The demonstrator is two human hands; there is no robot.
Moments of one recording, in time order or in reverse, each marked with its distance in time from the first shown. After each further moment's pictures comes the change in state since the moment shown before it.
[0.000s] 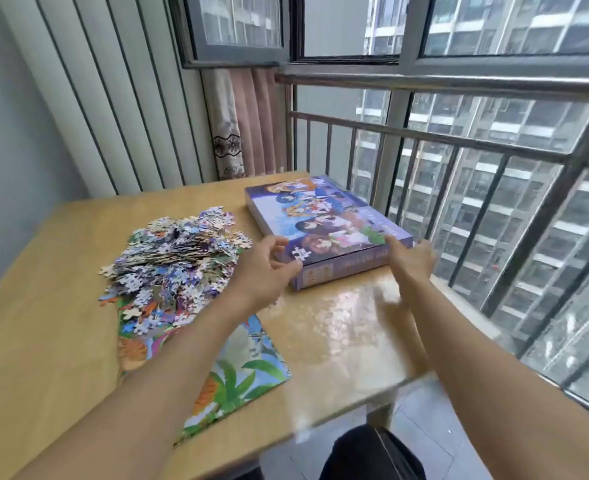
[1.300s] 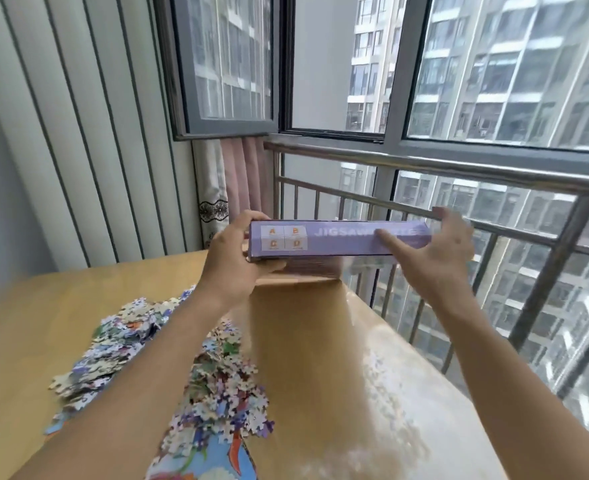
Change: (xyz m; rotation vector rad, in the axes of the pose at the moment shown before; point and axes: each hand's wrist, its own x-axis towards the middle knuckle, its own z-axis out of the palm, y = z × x) left_hand 0.134 0.038 -0.070 -0.064 0.207 0.366; right_hand -0.009 -0.161 -0.024 -0.185 0.116 -0.621
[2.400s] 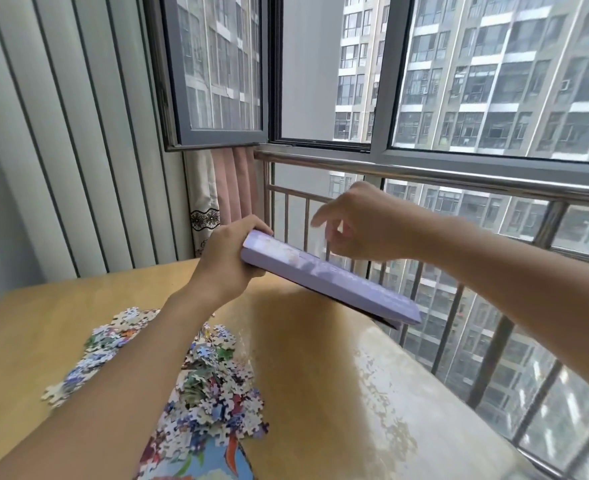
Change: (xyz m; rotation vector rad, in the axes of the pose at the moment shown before) left_hand 0.026 0.015 -0.015 0.216 -0.072 0.136; right_hand 0.032 -0.114 -0.027 -0.484 -0.653 -0.924
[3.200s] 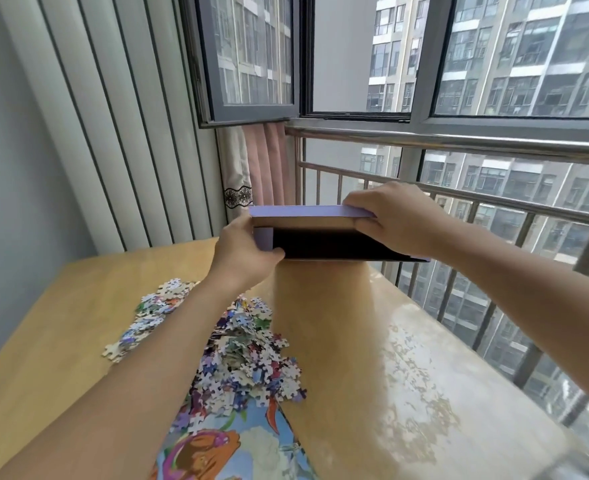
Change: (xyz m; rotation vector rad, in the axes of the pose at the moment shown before) left_hand -0.029 -0.015 -0.006 -0.066 0.064 -0.323; right_hand 0.002 0.009 0.056 -0.053 0.159 0.014
